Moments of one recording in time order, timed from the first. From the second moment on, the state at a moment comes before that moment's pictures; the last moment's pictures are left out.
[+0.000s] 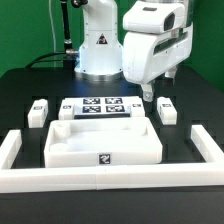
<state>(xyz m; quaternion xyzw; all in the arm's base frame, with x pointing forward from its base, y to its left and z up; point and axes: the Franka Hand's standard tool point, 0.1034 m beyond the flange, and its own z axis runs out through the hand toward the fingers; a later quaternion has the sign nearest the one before) 0.564 0.056 0.114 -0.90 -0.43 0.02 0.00</state>
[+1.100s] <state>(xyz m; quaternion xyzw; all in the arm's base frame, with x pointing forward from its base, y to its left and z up) 0.522 -0.015 0.089 -0.81 -0.58 0.00 -0.01</state>
